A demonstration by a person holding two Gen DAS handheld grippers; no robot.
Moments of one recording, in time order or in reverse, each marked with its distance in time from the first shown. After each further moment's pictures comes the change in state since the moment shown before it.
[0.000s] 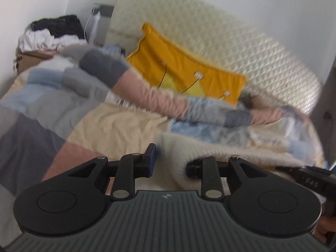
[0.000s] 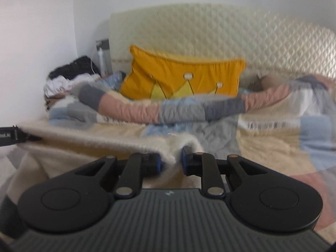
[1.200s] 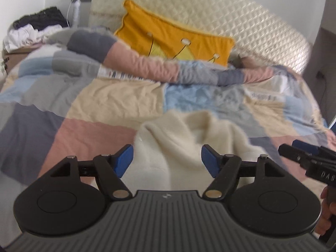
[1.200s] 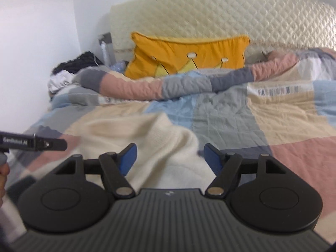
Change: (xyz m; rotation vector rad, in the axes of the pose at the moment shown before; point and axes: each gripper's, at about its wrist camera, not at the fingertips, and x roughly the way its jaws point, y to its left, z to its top) left arm -0.123 -0.025 -0.015 0.139 0.094 -0.068; right arm 0.254 -0.005 -0.121 0.059 0.001 0.069
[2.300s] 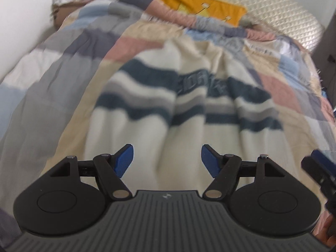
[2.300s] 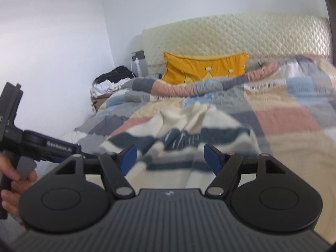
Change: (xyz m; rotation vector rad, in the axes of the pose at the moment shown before) left arm -0.274 -0.042 -0.183 -0.118 0.244 0.161; right arm -0.277 0.071 -0.108 0.046 -0.061 0.090
